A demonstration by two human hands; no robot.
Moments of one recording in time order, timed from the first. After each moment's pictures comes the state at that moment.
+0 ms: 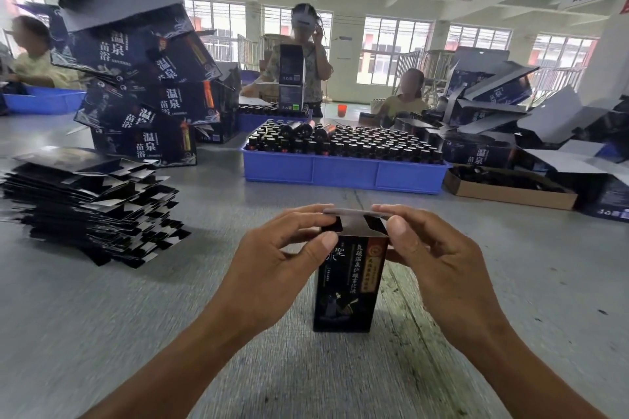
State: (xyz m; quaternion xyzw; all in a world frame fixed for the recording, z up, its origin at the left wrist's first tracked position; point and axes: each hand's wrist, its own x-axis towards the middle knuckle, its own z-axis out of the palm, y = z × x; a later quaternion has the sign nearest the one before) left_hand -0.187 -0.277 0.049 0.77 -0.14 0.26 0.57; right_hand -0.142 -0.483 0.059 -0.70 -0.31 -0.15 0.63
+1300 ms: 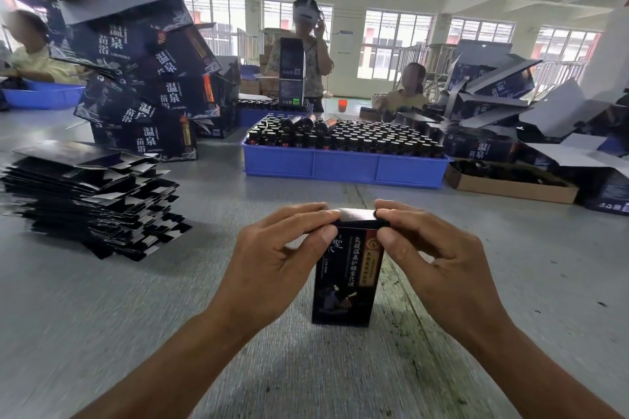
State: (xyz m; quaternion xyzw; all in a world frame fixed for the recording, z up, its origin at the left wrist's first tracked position) left_hand -0.189 -0.279 0.045 0.78 -0.17 0.36 0.49; right_hand -0.139 -0.487 0.056 -0.74 -0.36 -0.27 0.50
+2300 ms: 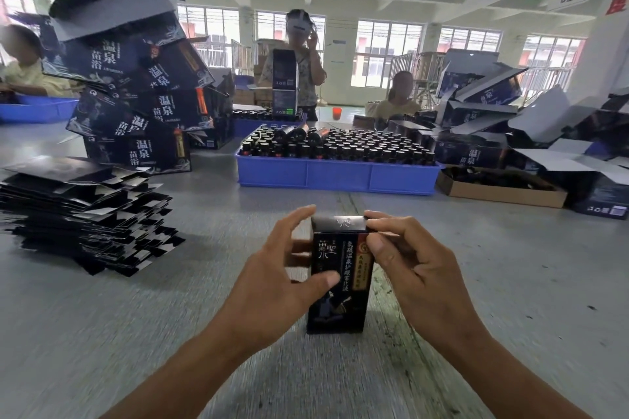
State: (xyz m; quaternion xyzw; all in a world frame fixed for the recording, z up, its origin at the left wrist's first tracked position) left_hand -0.181 -0.281 0.030 0.82 -0.09 0.21 0.52; right_hand -0.131 -0.482 0.043 -0.74 -0.33 -0.20 0.55
